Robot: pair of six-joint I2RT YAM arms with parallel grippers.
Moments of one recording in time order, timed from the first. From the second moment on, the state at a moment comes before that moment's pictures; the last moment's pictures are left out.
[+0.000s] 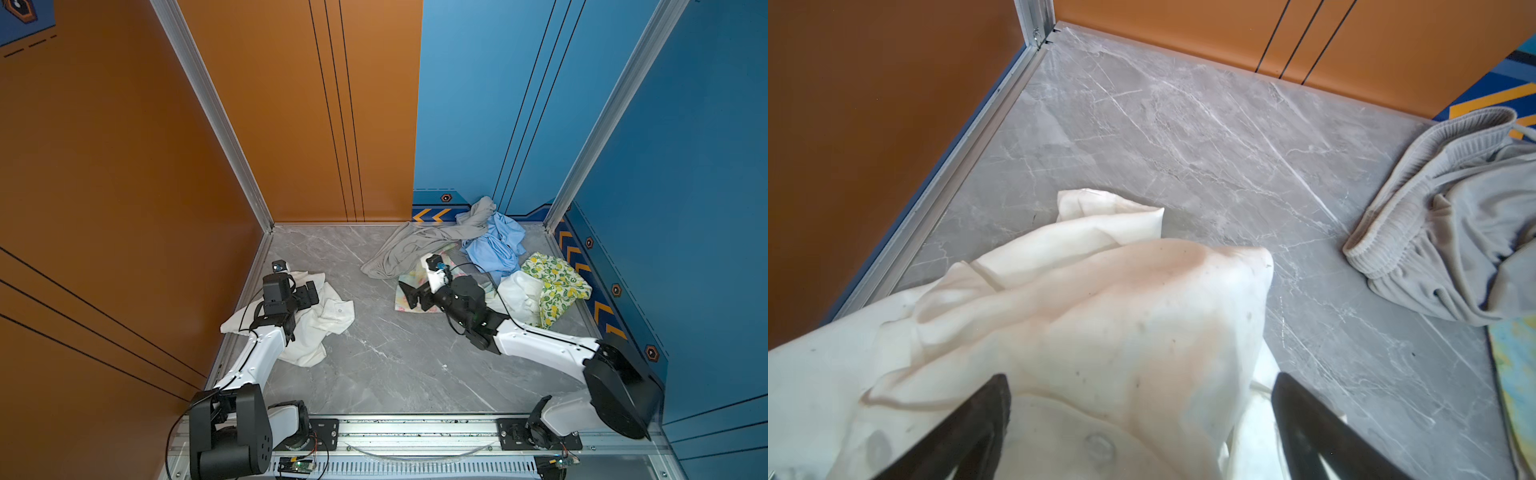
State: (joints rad) left arm 0.14 1.21 0.60 0.00 -0.03 -0.15; right arm 0.71 1.33 0.70 0.46 0.13 0.03
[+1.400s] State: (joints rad) left arm -0.05 1.56 0.36 0.85 -0.25 -0.01; right arm 0.03 1.55 0.37 0.85 0.19 0.05
